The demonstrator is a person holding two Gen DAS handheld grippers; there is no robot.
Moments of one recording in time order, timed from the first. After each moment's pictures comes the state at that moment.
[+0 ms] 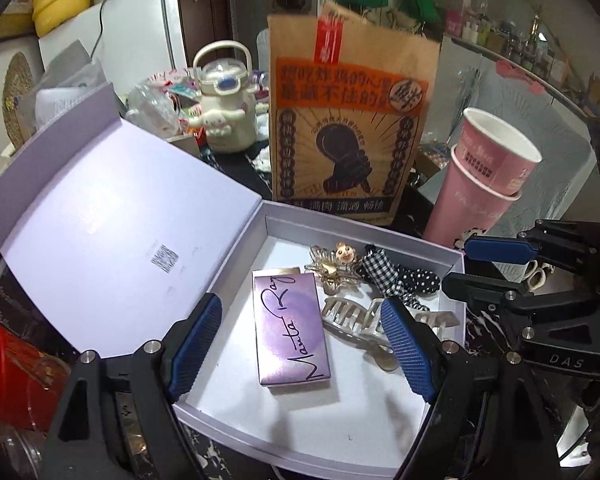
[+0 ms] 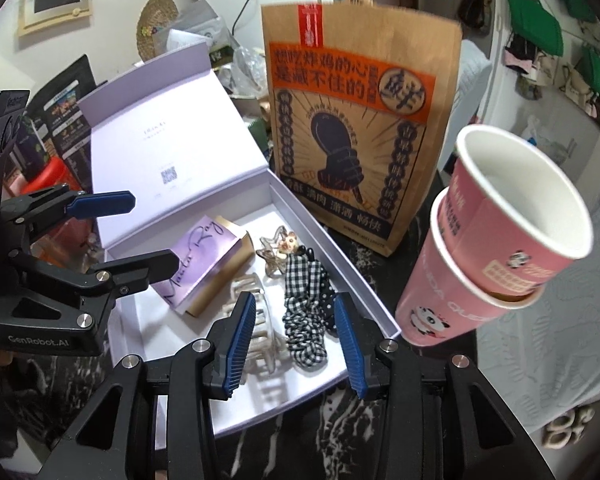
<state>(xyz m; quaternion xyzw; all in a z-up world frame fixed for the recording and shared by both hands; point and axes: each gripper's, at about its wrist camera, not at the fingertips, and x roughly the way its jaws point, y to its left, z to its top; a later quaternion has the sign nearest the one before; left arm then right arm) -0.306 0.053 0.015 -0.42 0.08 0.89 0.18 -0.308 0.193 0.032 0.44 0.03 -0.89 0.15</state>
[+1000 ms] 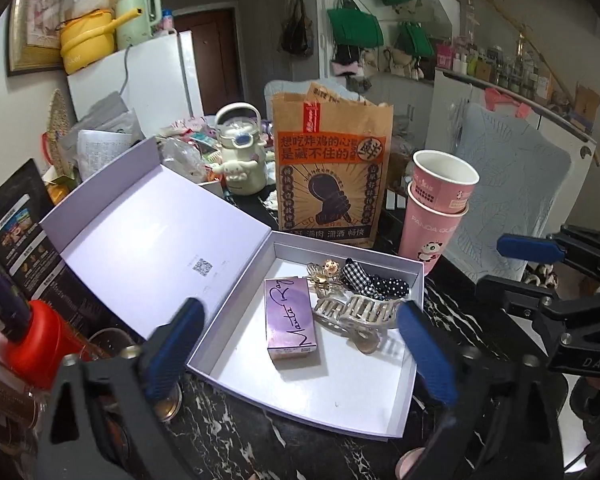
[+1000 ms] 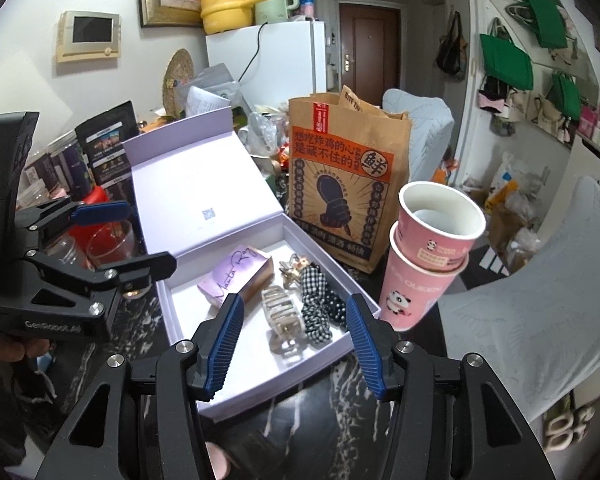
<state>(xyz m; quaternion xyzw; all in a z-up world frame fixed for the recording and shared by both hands) -0.229 0.034 0.068 -0.34 0.08 0.92 0.17 -0.214 0.191 0.091 0.35 0.02 -0.93 0.12</state>
